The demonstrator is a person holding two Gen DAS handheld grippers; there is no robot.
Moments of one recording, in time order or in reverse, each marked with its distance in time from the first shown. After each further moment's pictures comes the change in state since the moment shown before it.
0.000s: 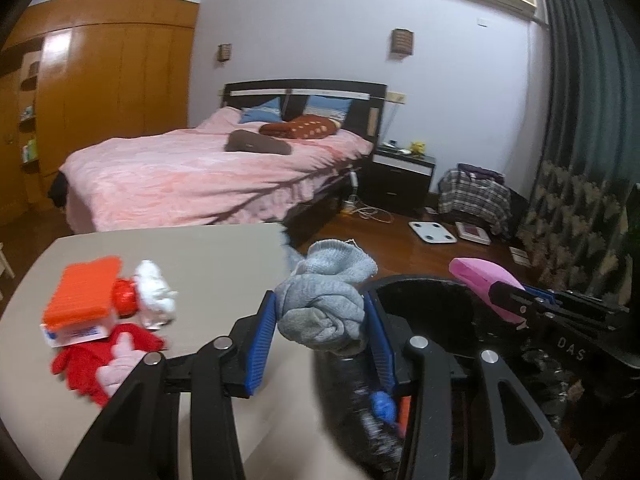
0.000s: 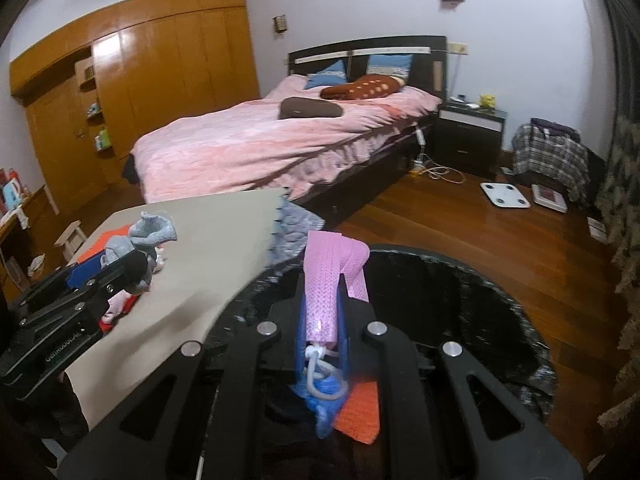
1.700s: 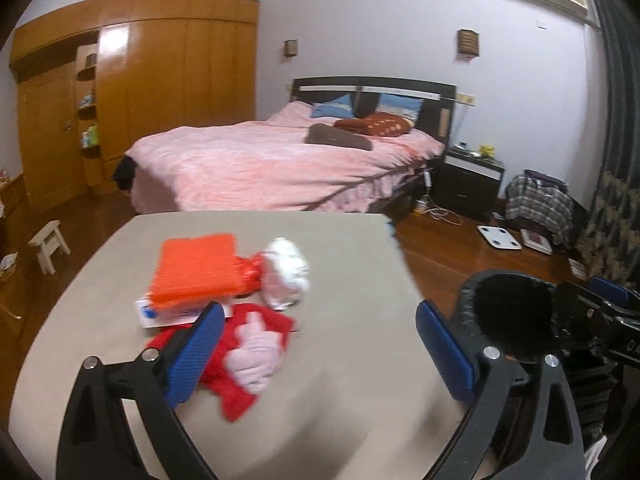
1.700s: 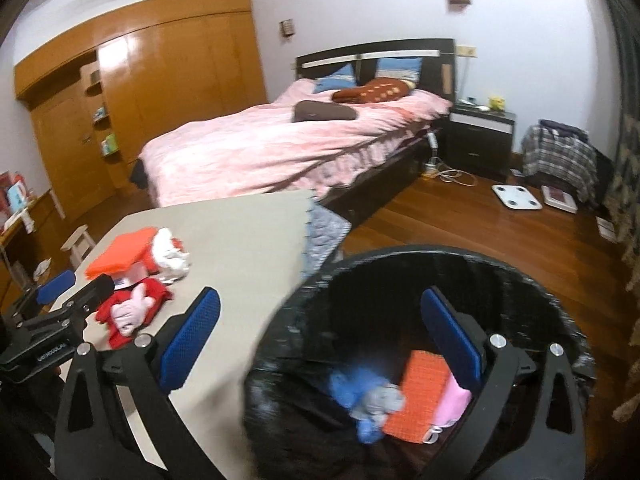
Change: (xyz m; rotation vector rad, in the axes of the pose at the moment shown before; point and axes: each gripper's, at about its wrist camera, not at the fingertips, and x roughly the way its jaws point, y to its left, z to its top) left arm -0.037 0.106 -0.020 -0.081 0.010 0.269; right arm 0.017 0.062 -0.001 -0.010 -0.015 0.051
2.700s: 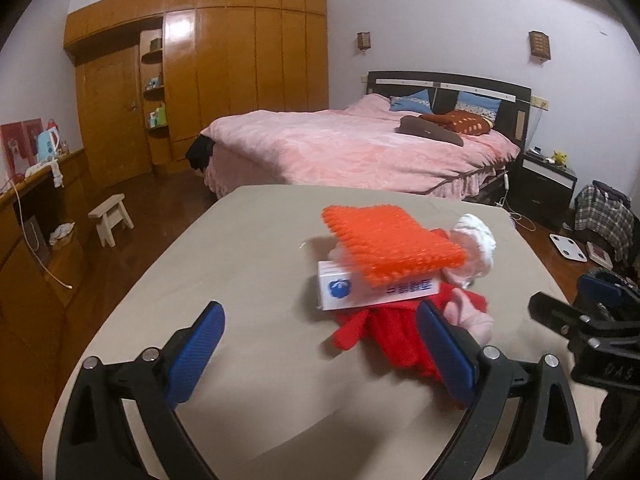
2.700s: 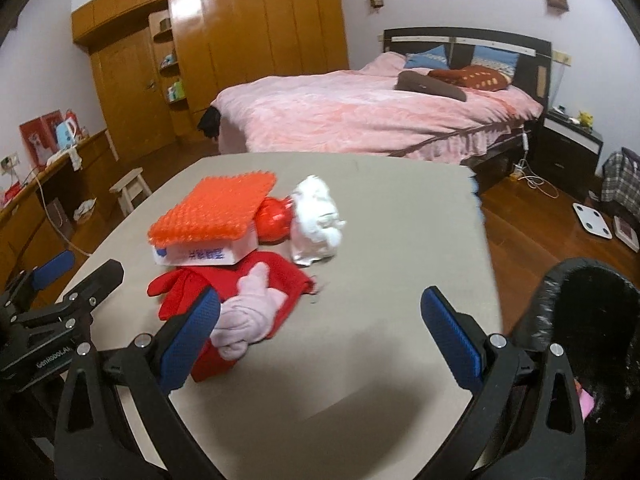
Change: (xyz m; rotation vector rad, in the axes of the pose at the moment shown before) left arm 0.010 0.138 -0.032 -0.084 0.028 0.227; right arm 0.093 0.168 -0.014 -0.172 0.108 0.200
